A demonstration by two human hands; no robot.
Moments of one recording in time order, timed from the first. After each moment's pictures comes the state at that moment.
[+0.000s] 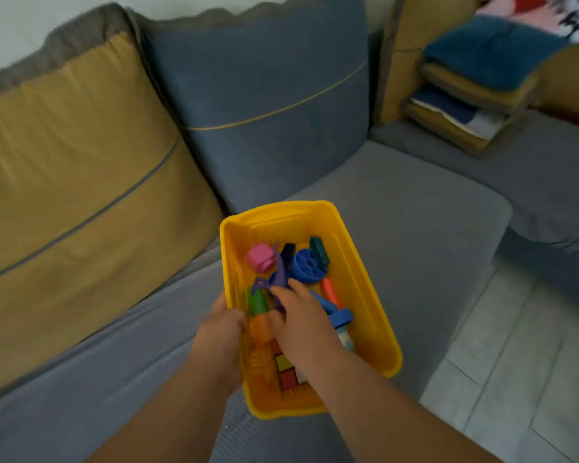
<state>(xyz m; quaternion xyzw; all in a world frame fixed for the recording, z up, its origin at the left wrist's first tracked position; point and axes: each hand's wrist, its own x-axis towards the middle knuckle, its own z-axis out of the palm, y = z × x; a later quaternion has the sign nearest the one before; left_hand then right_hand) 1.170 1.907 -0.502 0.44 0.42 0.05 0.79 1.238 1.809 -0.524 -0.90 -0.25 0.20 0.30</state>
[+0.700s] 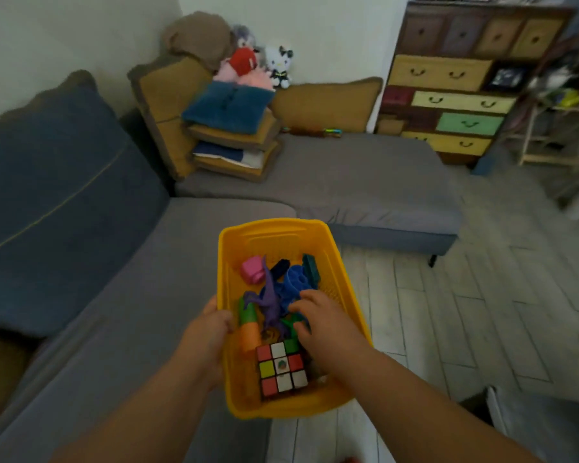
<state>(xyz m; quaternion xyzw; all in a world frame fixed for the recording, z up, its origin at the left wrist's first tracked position) 1.258 1.645 -0.376 0.55 0.22 -0.19 0.78 1.240 1.469 -0.393 -0.96 -0.04 0.06 0.26</state>
